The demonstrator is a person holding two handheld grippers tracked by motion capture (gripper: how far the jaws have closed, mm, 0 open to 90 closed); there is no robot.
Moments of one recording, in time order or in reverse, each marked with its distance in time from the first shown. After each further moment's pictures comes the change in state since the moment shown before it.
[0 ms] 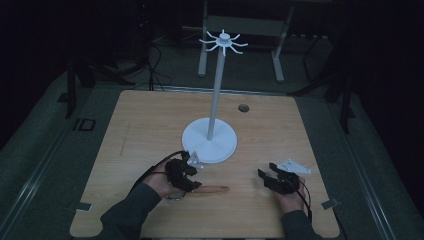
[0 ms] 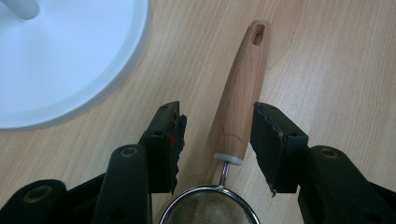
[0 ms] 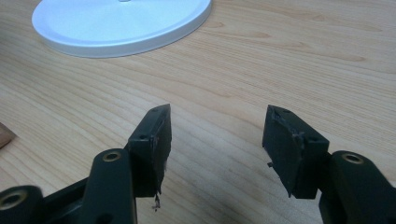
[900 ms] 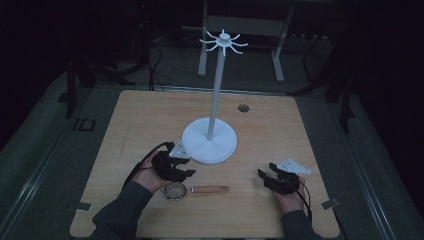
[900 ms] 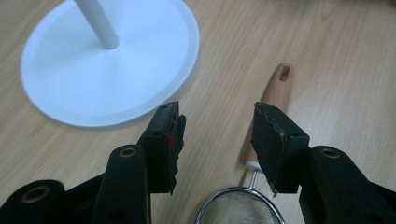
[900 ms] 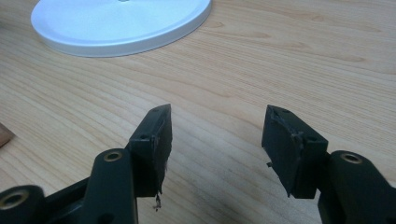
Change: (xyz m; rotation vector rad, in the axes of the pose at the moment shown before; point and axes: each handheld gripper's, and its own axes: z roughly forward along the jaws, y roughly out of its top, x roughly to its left) left arm 0.013 -0.013 -0.036 -0.163 0.092 -0.070; right arm 0.000 0.000 0.000 0.000 -0.005 -0.004
